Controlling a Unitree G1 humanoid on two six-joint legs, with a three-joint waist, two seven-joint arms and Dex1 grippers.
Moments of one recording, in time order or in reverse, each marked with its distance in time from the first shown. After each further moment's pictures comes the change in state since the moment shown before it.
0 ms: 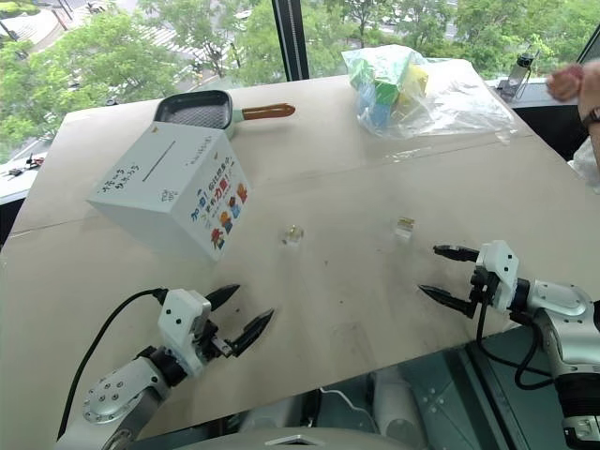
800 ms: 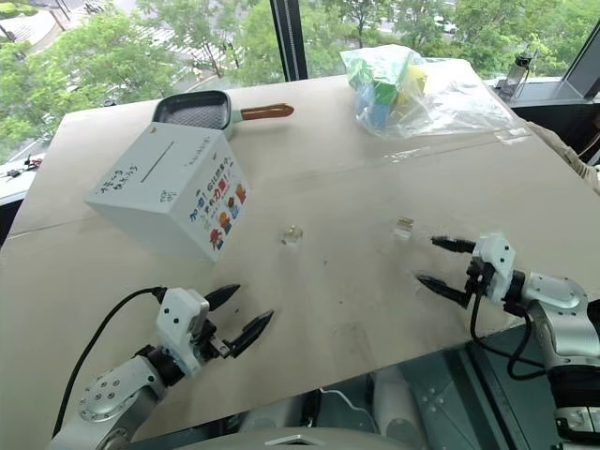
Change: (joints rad) left arm -0.047 0.068 0.008 -0.007 -0.013 -0.024 -0.043; right arm -0.115 0.050 -0.009 0.010 0.008 0.058 -0.096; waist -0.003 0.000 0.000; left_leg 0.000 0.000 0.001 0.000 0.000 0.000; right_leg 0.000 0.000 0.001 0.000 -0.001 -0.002
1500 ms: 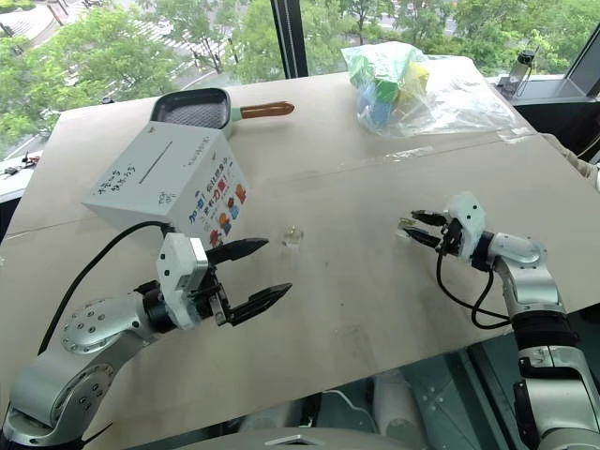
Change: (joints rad) left arm -0.314 0.174 0.038 -0.091 -0.279 0.206 -0.121; right arm -0.239 0.062 0.104 0.229 -0.146 -0.026 -0.055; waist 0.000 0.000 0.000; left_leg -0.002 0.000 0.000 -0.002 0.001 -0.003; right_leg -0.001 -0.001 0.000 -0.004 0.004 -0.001
